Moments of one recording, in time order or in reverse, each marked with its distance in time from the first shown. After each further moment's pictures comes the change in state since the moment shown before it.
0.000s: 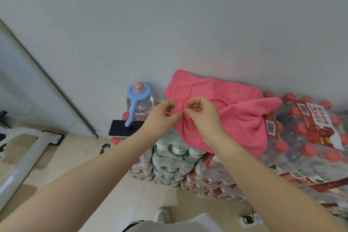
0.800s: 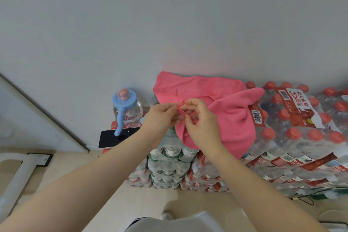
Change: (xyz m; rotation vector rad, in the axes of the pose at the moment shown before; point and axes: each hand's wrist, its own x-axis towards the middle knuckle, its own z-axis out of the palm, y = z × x) left_hand 0.008 0.019 0.025 -0.331 -0.095 -0.167; right_hand -0.028 0.012 -0.014 -0.224 0.154 -0.327
